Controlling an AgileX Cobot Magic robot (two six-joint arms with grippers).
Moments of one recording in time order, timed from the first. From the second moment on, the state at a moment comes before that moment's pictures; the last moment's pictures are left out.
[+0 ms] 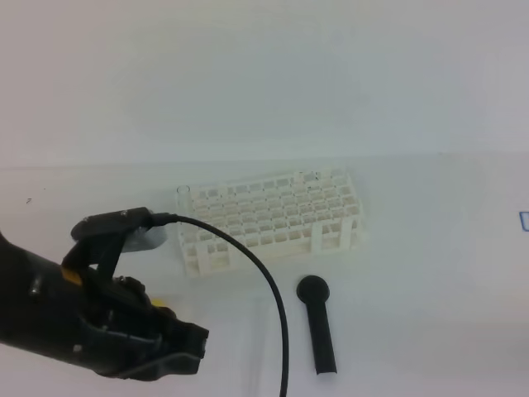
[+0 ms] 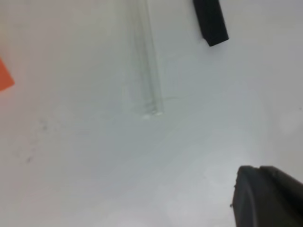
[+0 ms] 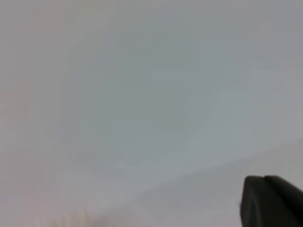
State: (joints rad) left arm -0.46 1.20 -0.84 -0.42 0.89 0.16; right arm -0.03 -0.01 0.03 0.28 0.05 -0.10
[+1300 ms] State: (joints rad) left arm -0.67 1.39 -0.94 -0.16 0.90 -0.30; right arm 0.32 0.38 -0.66 0.21 0.94 -0.45
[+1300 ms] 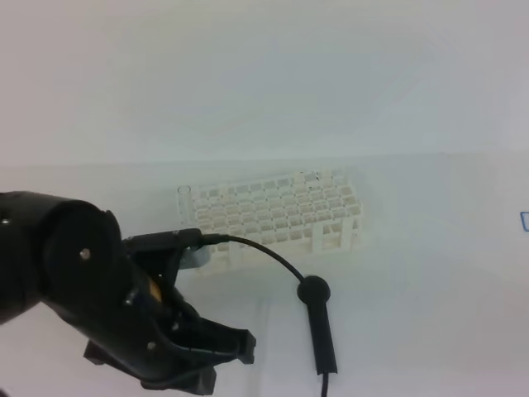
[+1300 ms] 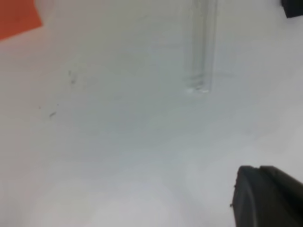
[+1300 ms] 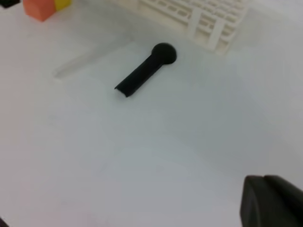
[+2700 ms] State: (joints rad) left arm -0.77 1.94 -1.25 0.01 0.90 -0.51; right arm 0.41 0.49 -0.67 0.16 0.81 -0.43
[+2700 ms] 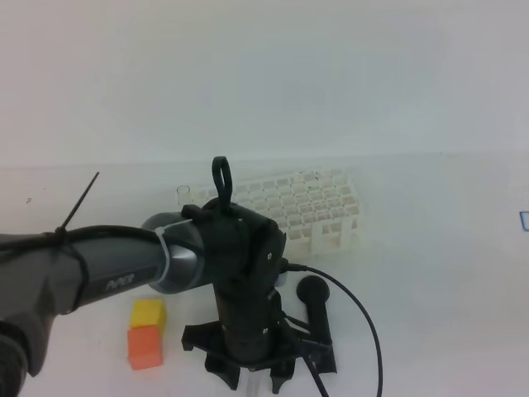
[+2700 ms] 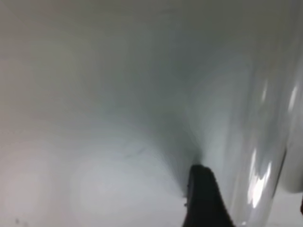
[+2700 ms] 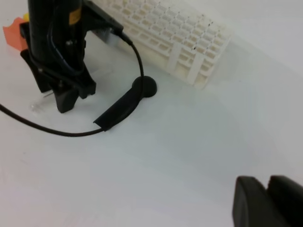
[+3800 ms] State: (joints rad) left arm -0.77 1.96 -1.25 0.05 0.91 -0.45; right arm 0.41 0.49 -0.67 0.16 0.79 -0.43
